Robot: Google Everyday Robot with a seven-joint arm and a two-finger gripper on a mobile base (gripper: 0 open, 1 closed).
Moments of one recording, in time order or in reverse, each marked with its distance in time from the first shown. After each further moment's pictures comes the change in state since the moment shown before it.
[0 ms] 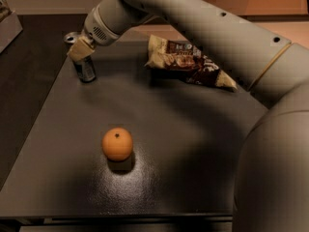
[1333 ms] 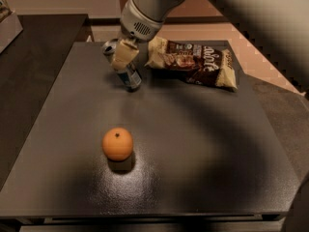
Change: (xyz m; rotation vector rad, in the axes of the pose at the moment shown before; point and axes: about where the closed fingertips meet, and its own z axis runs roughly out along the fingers) arm 0.068 0.026 -0.109 -0.046 0.299 -0.173
